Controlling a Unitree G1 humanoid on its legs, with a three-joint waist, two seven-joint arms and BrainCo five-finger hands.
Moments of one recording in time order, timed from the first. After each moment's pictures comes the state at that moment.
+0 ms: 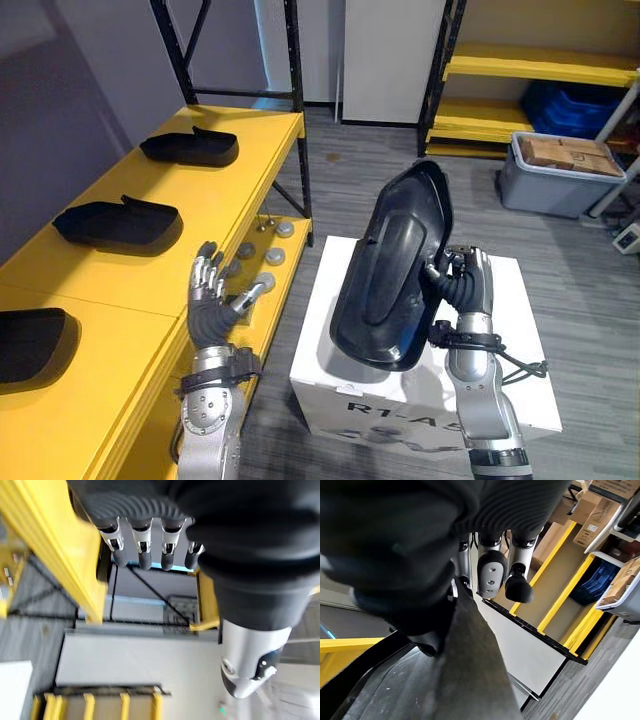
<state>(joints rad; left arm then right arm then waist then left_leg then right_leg) 0.16 0.02 -0.05 -0.33 -0.18 -0.17 0.15 -0.06 -0.06 0.01 -0.19 -0.63 0.00 -0.29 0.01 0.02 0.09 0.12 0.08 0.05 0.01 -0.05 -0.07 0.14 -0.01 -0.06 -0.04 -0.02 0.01</state>
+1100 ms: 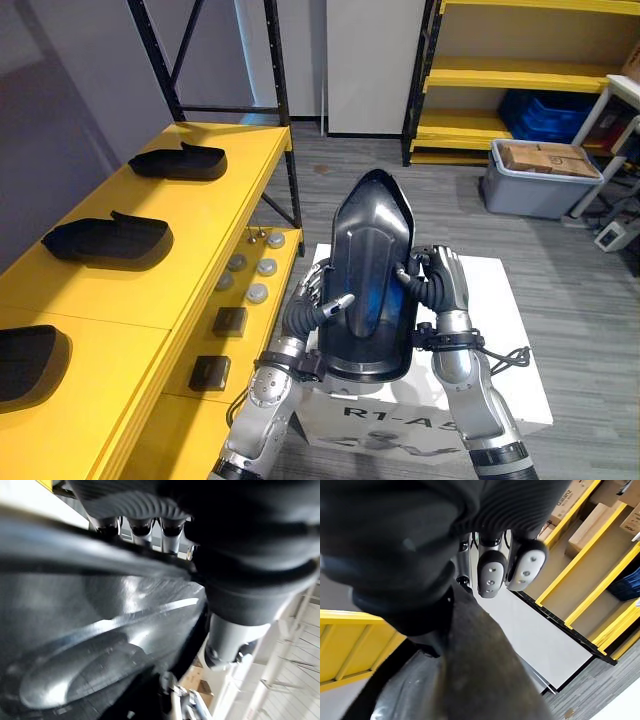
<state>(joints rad) -0.01 0.07 -0.35 -0.05 -0.29 -0.10 0.08 -0.08 -0.15 0.18 -0.18 -0.65 -0.03 -0.28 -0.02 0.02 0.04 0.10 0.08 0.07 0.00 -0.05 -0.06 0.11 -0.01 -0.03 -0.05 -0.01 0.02</state>
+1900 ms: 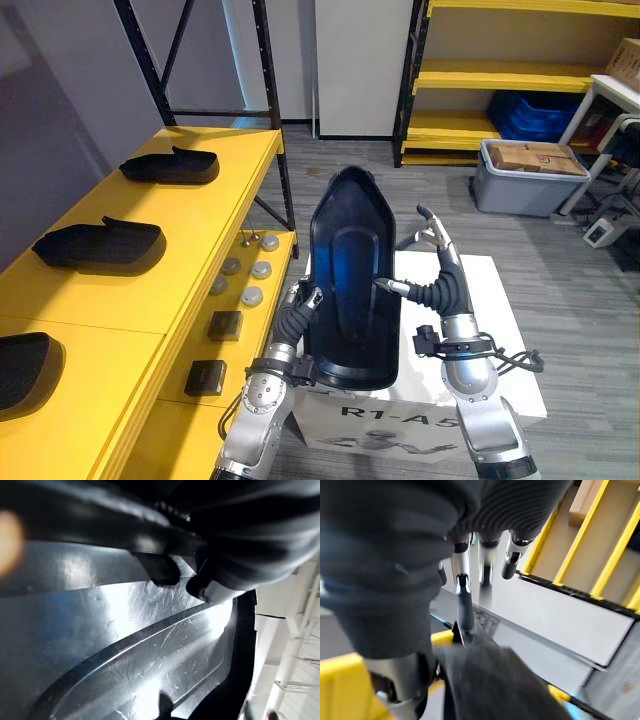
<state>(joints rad) 0.05 0.02 -0.23 -0.08 -0.16 -0.09 0.08 -0.02 -0.11 0.07 -0.36 -0.28 -0.16 -0.18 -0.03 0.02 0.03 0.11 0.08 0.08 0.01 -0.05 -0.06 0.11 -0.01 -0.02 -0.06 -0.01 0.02</state>
